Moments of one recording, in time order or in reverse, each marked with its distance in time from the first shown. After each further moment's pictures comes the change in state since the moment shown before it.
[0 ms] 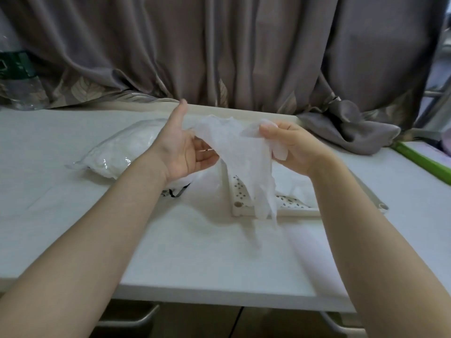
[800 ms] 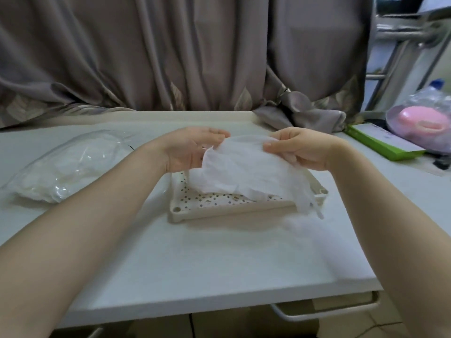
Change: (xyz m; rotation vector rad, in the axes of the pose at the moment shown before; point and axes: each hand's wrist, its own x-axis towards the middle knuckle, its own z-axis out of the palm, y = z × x) left_hand 0.059 -0.021 0.096 0.401 -0.316 -0.075; right_hand -0.083 -0.021 -0.107 -0.226 0.095 0.382
